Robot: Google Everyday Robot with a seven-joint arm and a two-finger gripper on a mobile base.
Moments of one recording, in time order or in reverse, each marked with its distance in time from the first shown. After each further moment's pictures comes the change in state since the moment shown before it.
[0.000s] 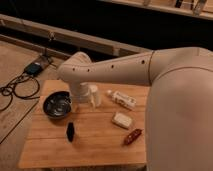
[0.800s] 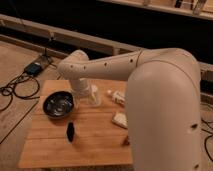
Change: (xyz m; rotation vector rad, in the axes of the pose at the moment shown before) arm -0.056 -0.006 0.026 0.063 0.009 -0.126
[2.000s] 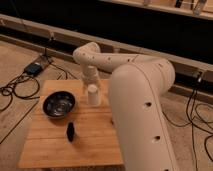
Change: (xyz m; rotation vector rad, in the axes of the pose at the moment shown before) arm -0.107 -0.050 0.032 -0.058 -0.022 -0.012
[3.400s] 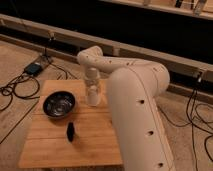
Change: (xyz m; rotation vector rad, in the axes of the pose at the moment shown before) arm -0.007 -0.004 0.026 -0.030 0.020 -0.057
